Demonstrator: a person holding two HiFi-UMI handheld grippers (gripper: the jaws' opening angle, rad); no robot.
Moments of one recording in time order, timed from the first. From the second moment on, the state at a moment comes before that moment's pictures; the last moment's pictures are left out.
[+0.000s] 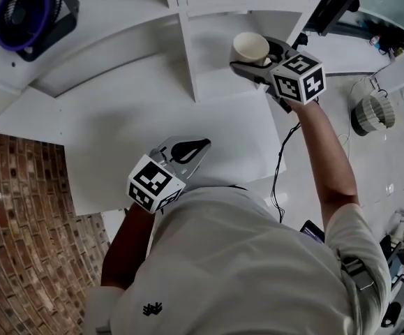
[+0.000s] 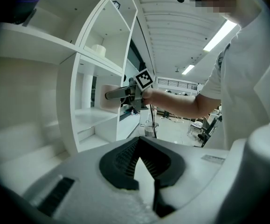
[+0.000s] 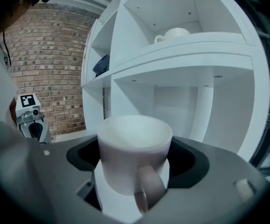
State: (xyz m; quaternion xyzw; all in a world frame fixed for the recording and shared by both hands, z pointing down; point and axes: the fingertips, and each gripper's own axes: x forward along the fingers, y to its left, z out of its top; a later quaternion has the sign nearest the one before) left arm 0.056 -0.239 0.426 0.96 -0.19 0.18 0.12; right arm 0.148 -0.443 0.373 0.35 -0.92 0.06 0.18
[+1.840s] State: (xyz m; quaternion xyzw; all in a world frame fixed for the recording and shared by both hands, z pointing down) left arm 0.051 -0.287 0.455 0.93 -0.26 0.19 0.18; right arm 0.148 -0.592 0.438 0.40 -0.90 0.07 0.18
